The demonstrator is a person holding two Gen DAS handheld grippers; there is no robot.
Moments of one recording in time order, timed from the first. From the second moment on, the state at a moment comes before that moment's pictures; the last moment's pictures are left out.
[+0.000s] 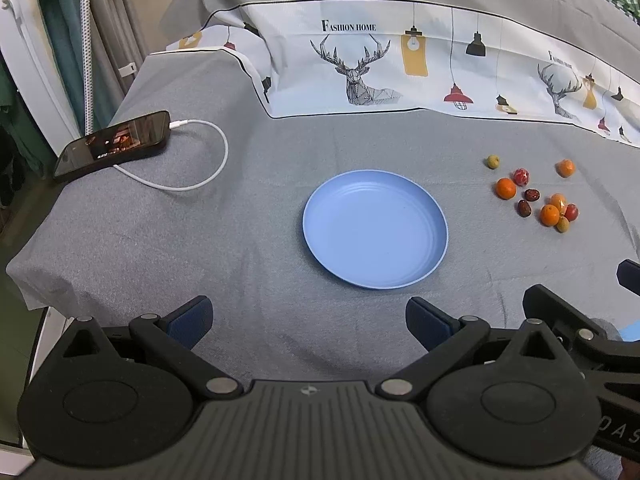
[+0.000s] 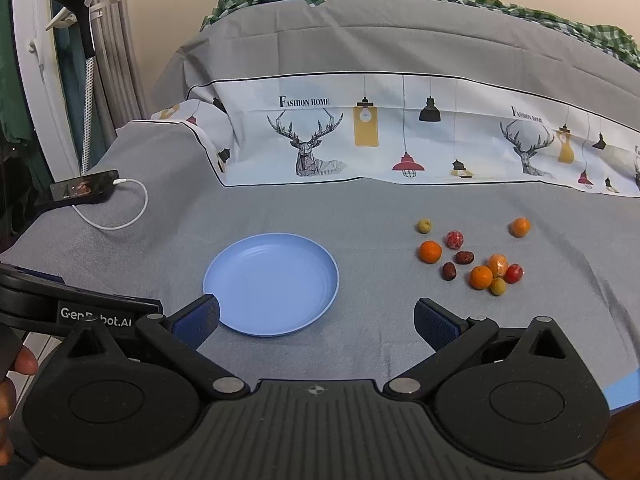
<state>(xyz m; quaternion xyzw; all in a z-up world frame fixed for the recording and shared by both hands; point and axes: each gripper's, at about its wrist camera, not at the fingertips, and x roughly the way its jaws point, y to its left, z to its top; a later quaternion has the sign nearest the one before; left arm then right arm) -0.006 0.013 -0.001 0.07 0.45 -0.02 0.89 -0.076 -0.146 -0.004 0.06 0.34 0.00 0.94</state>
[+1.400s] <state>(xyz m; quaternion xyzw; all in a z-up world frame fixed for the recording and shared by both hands) -0.004 0.013 -0.005 0.08 0.45 -0.02 0.89 -0.074 -0.143 -0.004 0.07 0.35 -0.01 0.94</state>
